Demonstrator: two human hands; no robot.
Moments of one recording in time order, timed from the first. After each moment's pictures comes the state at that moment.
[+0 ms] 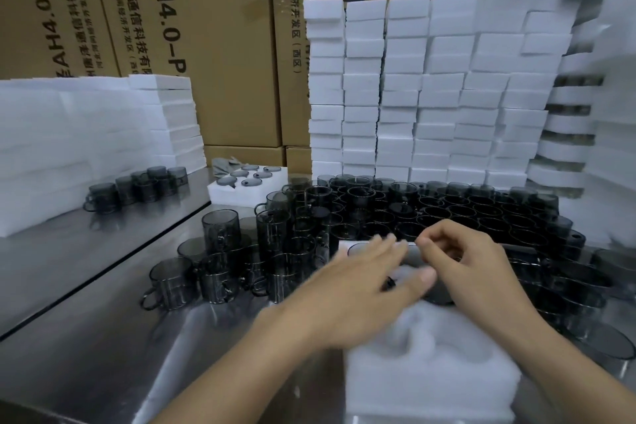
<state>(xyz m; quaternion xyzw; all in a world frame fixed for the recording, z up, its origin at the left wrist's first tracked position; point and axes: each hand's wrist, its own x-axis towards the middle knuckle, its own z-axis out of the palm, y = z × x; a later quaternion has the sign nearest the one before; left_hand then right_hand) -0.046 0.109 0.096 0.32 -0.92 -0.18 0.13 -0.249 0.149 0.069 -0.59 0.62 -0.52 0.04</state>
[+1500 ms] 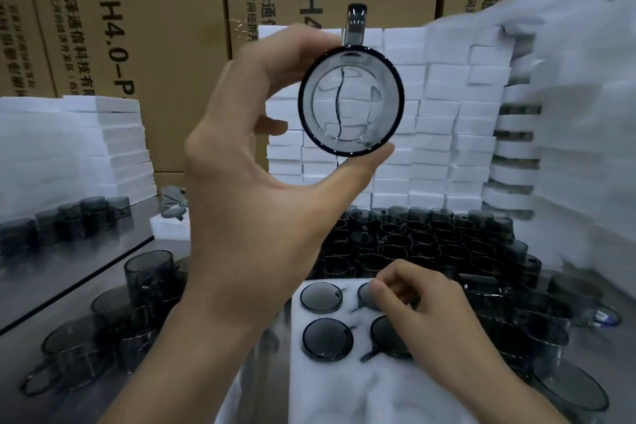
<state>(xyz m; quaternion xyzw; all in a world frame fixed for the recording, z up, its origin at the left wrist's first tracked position) -0.056 0.149 0.197 0.06 -0.80 -0.18 0.57 -0.254 0.149 0.064 -0.60 0.64 -0.48 0.03</state>
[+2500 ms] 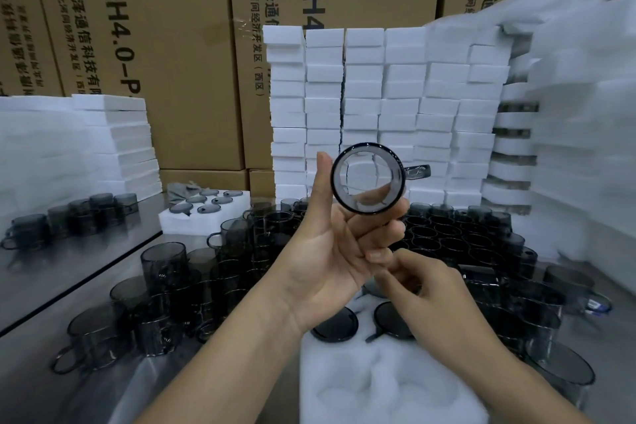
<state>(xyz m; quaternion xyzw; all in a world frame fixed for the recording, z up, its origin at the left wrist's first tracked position) -0.087 0.091 0.141 -0.01 -0.51 -0.80 0.31 -0.251 0.150 0.068 -0.61 0.63 -0.49 0.03</state>
